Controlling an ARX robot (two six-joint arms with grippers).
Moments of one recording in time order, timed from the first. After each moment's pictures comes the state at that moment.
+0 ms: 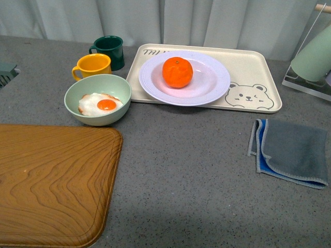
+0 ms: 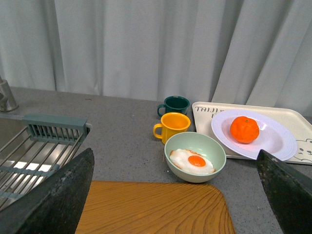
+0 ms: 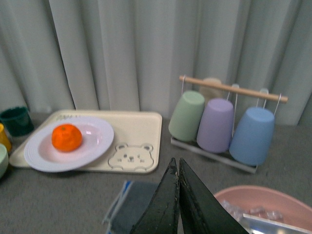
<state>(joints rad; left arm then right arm) 0.00 0.00 0.02 0.00 0.00 0.00 0.00 0.10 0.01 0.07 0.00 0.00</state>
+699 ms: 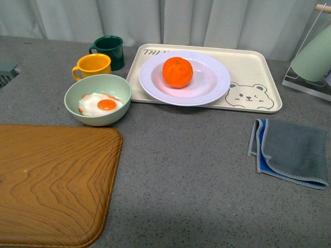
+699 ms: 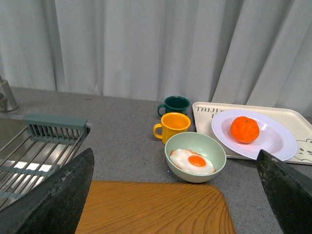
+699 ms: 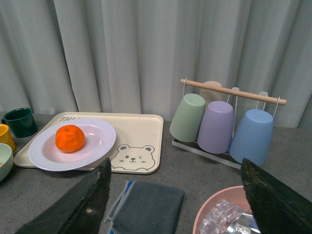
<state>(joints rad) 0.00 0.00 0.02 0.00 0.00 0.00 0.00 0.00 0.01 0.00 0.00 0.00</state>
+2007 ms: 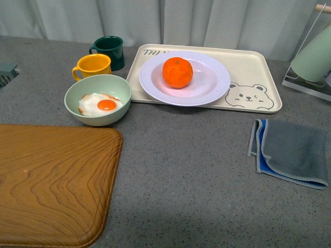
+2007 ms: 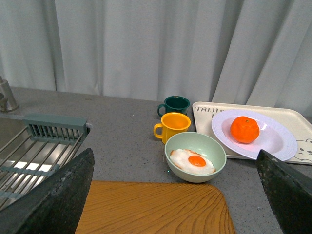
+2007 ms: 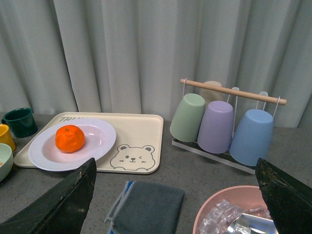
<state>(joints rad) 0.00 0.00 0.02 0.00 0.00 0.00 0.00 0.00 0.01 0.00 0.00 0.00</state>
